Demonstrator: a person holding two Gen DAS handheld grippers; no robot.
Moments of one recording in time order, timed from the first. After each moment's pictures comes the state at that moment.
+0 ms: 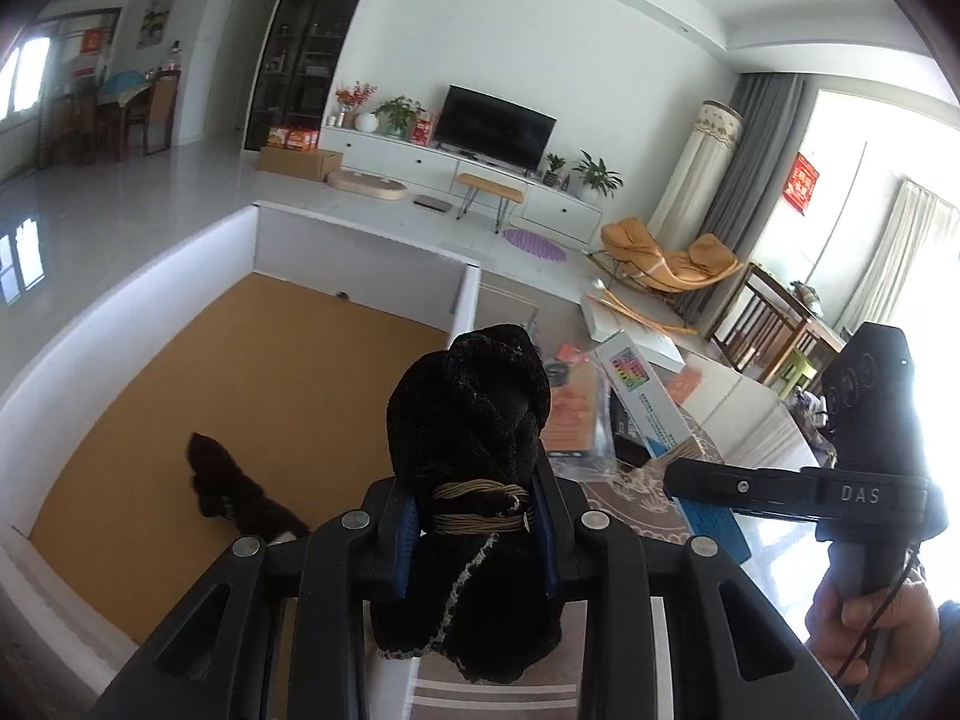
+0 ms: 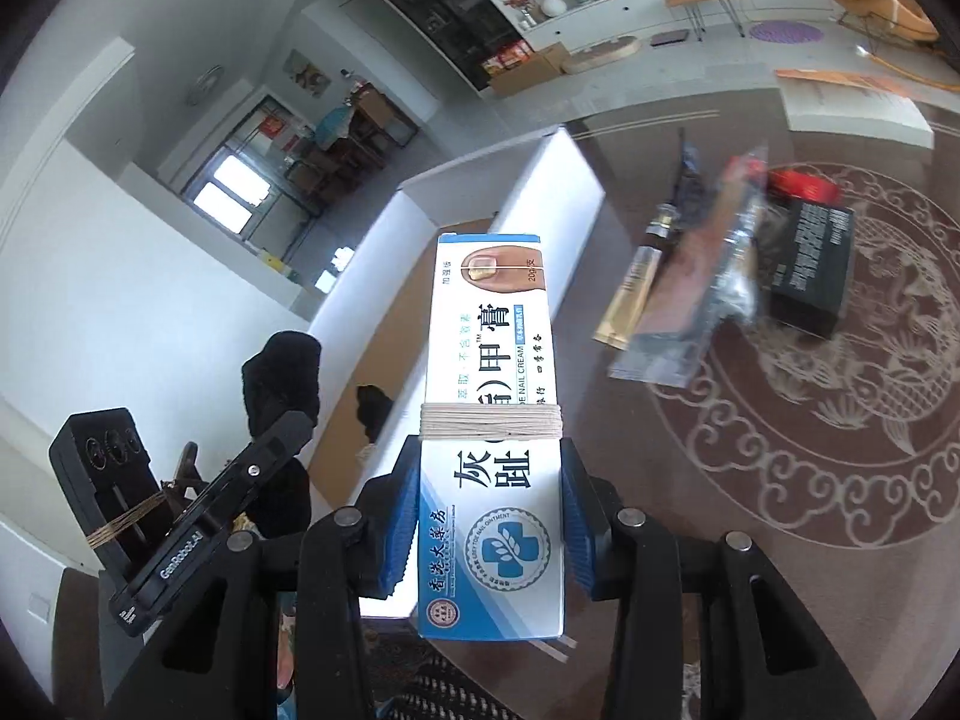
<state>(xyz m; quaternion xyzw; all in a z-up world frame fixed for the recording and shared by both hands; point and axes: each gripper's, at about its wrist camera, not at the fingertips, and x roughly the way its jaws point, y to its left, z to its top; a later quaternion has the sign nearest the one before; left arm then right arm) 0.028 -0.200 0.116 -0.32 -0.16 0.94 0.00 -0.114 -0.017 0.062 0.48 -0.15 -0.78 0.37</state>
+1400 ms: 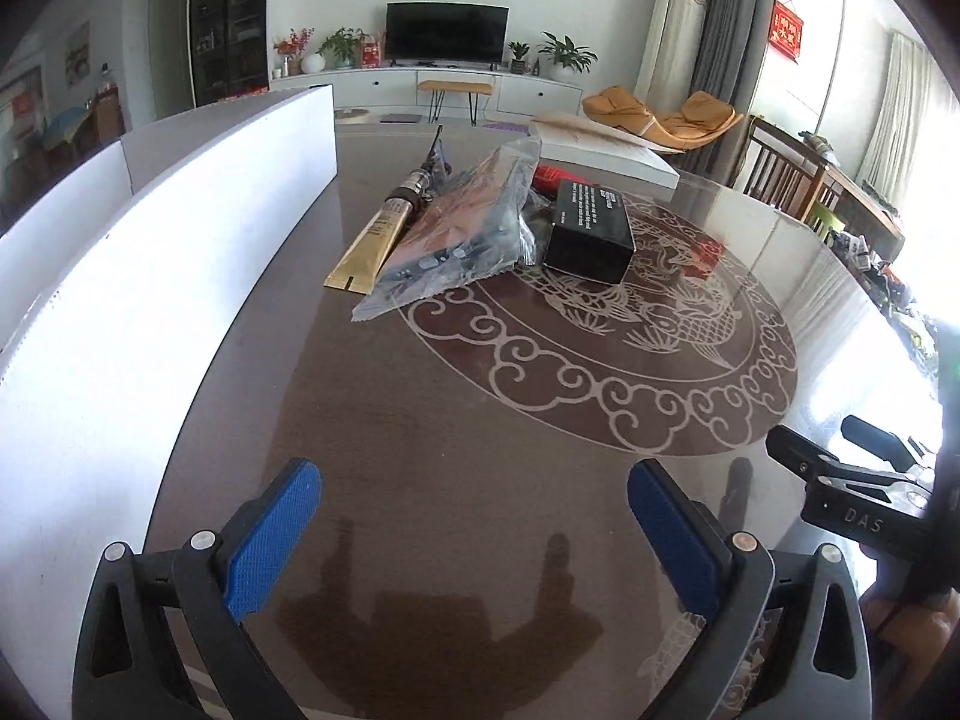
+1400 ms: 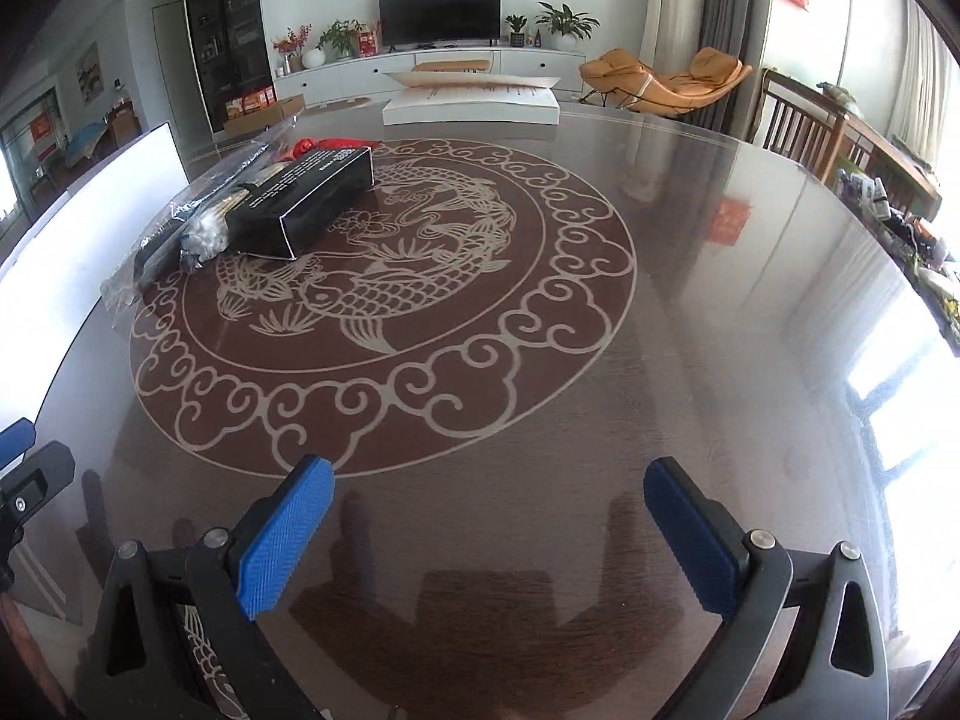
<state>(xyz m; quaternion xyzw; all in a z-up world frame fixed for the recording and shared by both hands) -0.043 -0.009 -0.017 -0.42 -0.03 0.91 0.03 -0.089 0.170 -0.061 0.45 0.00 -0.90 -0.01</state>
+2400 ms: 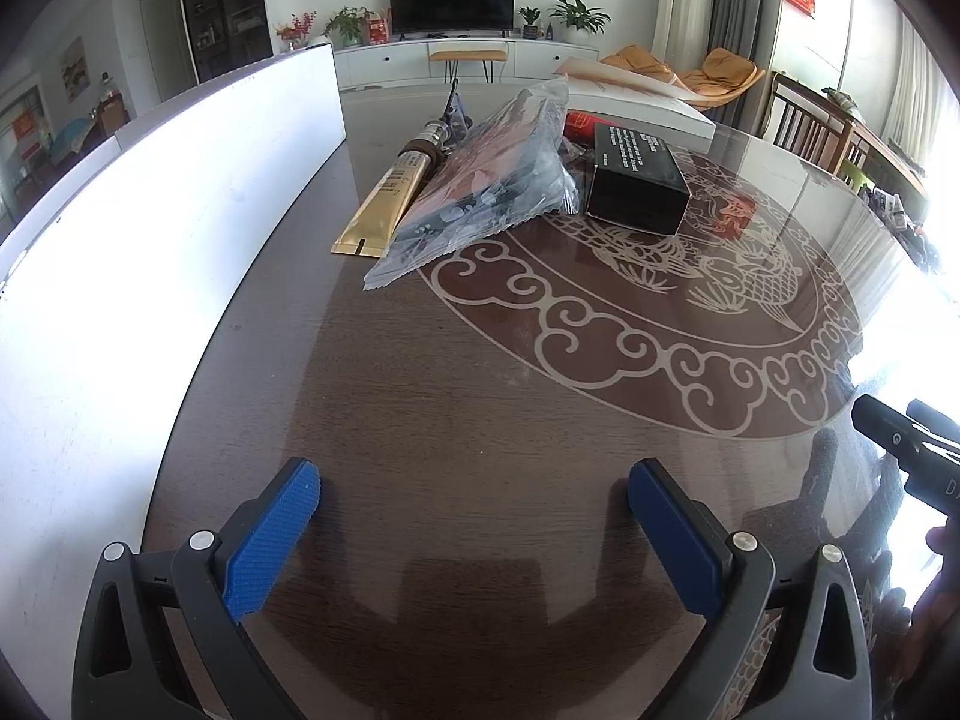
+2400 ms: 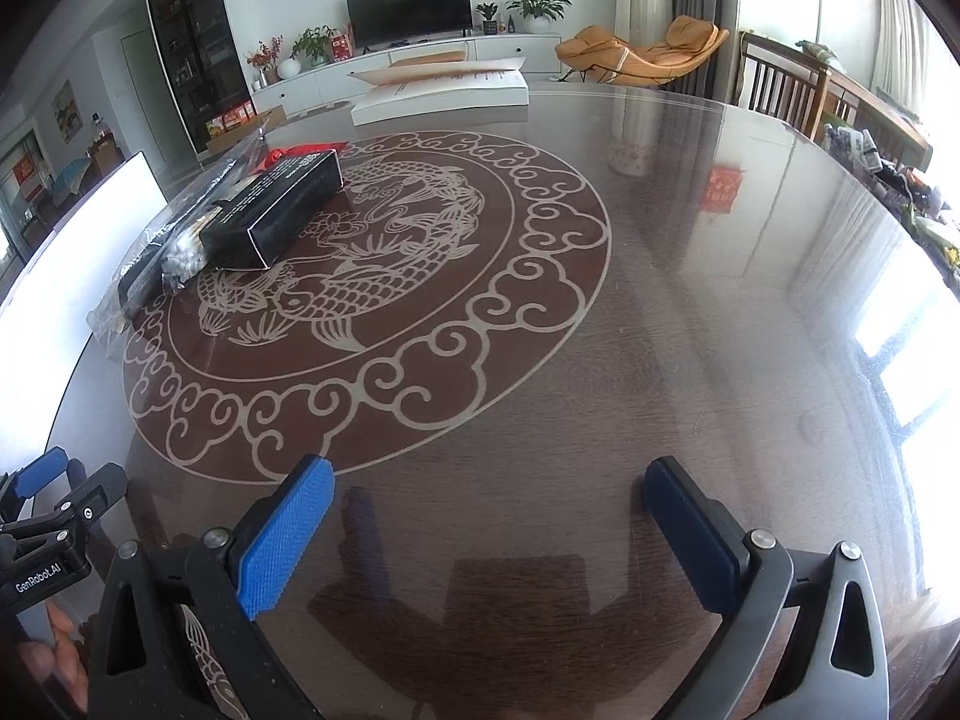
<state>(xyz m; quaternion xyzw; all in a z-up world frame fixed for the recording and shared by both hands) -0.067 -0.018 -0.048 -0.46 0.01 0.89 0.01 -0.089 0.185 -0.067 0.45 -0.05 -0.89 -0.02</state>
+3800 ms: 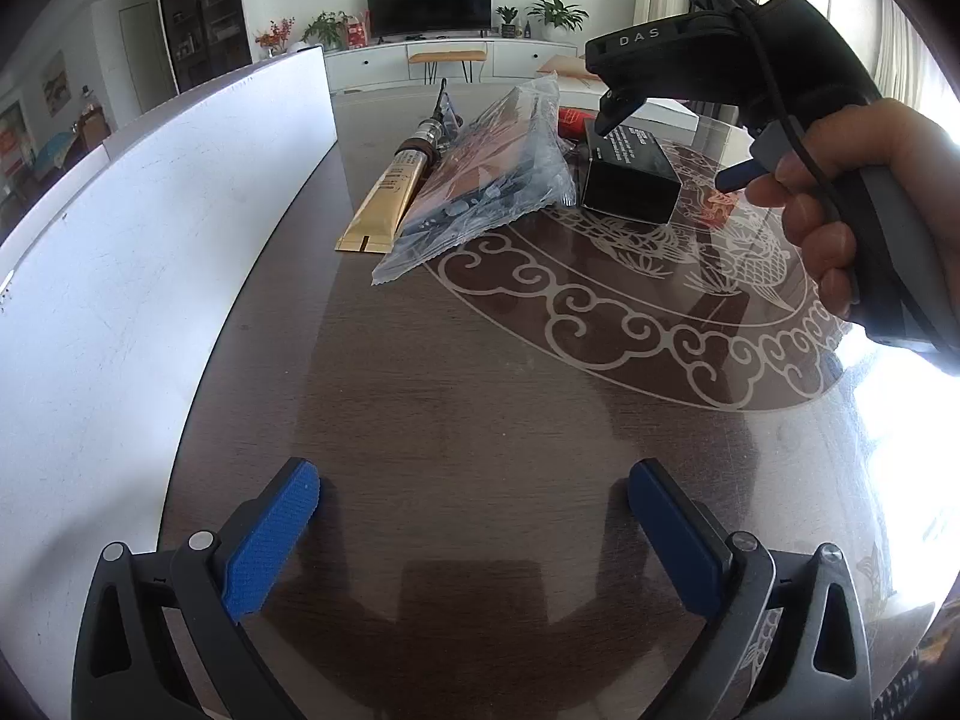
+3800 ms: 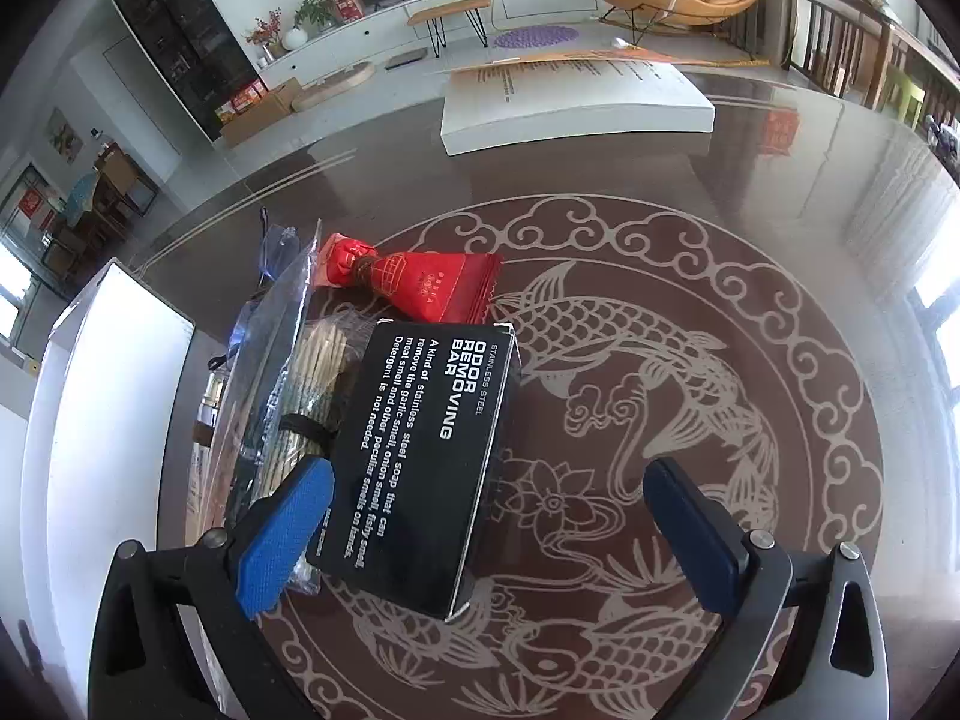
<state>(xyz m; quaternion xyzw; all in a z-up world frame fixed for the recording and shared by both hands) -0.062 -0.025 -0.045 -0.46 0.02 0.89 0.03 -0.291 0.096 -0.046 0.53 -0.12 -0.84 0.02</state>
